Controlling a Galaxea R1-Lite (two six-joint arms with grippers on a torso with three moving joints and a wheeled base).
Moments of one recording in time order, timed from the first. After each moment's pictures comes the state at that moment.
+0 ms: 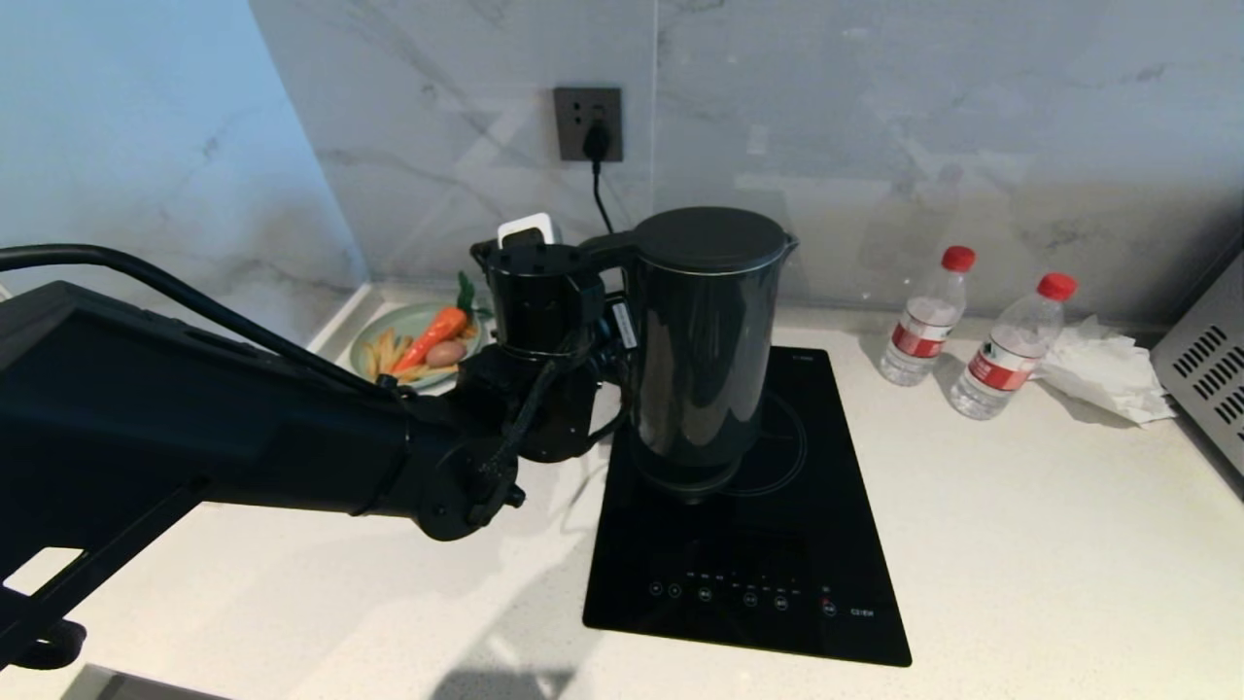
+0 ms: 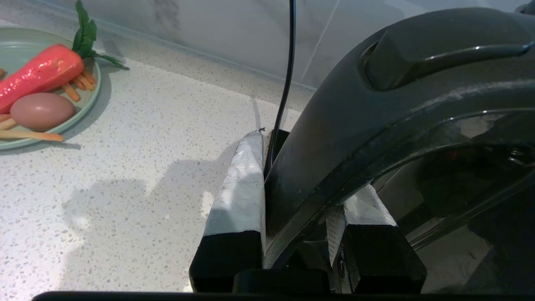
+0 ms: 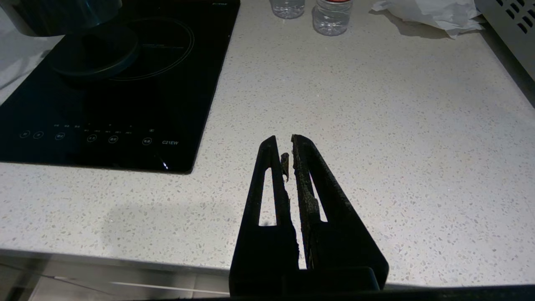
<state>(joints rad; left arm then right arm) -0.72 2.02 -1.26 -0.80 0.64 -0.30 0.00 0.00 0.00 0.00 0.00 -0.01</state>
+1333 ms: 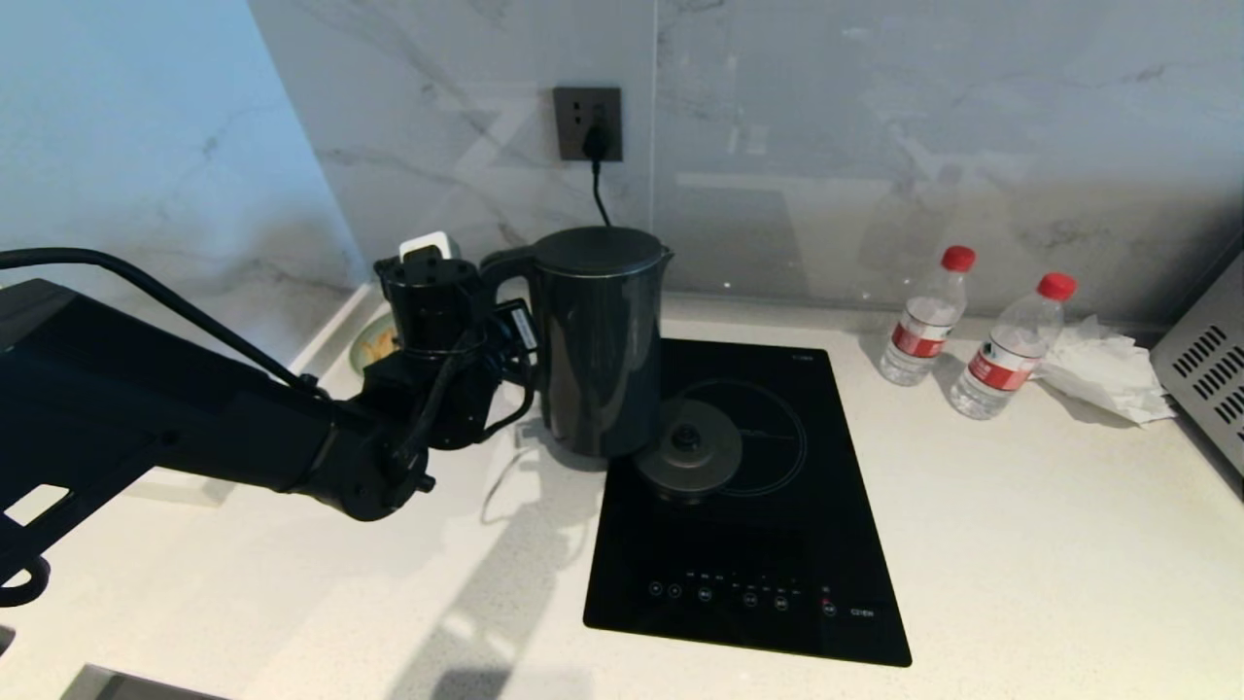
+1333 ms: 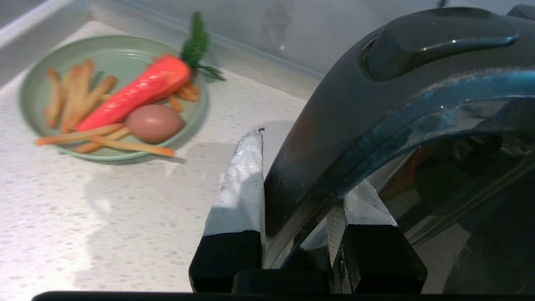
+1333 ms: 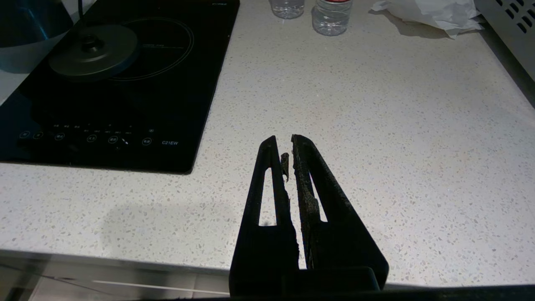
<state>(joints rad) -0.49 2.00 -1.12 -0.90 0.55 -0.30 0.00 0.00 0.00 0.00 0.00 -0.01</state>
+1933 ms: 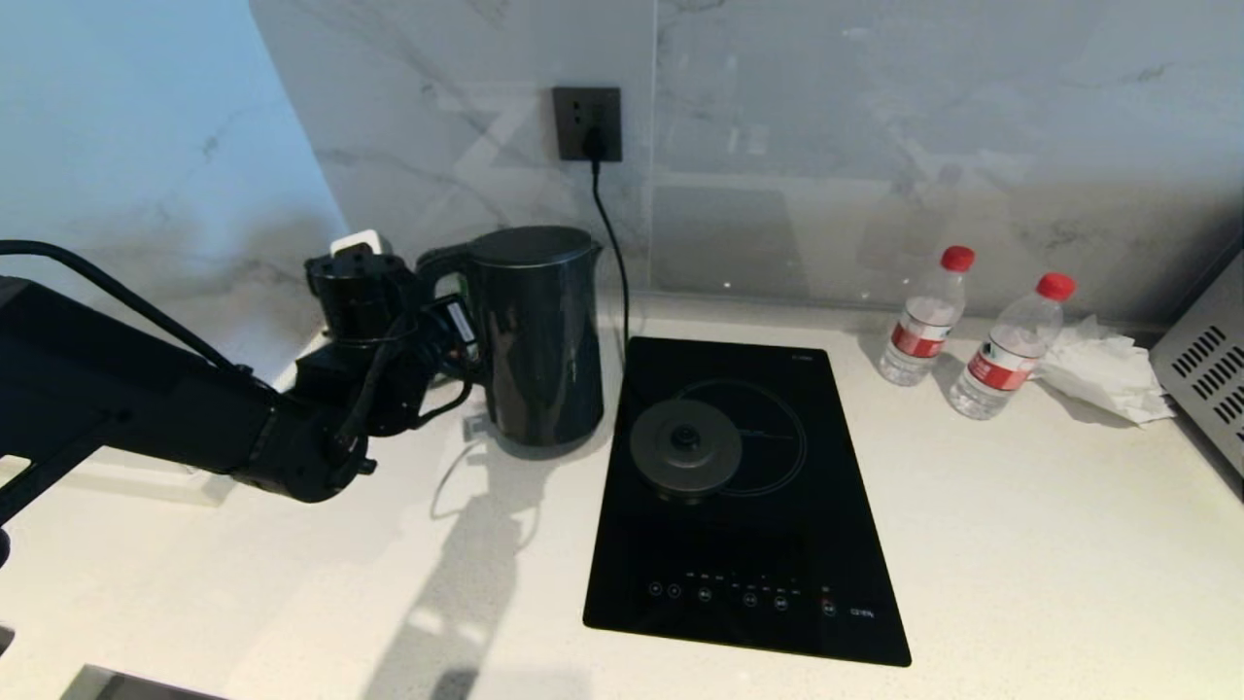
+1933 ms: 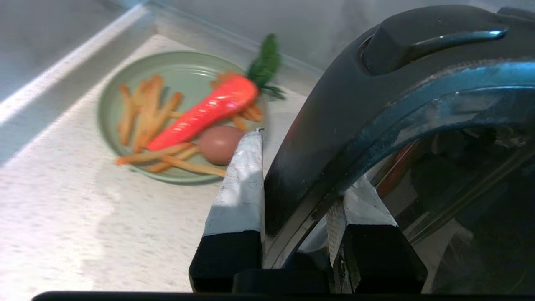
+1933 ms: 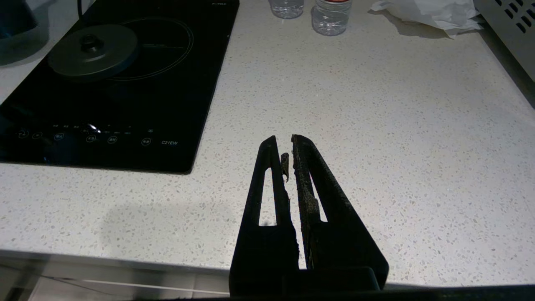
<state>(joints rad) -0.33 1.99 -1.09 -0.90 0.47 -0.30 0.00 0.00 0.00 0.00 0.00 -0.01</state>
